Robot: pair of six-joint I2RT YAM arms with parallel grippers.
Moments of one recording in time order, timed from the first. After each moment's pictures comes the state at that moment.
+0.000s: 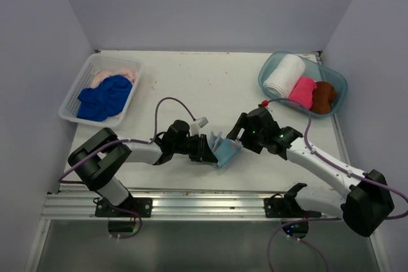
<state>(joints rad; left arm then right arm) -0.78 1.60 0.55 0.46 0.55 -0.77 0.65 1.16 0.75 -0.49 0.07 1.05</state>
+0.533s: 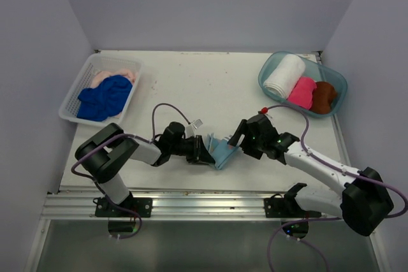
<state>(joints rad) -0.71 1.68 0.48 0.62 0.66 -0.93 0.65 1.13 0.65 -0.41 0.08 1.06</state>
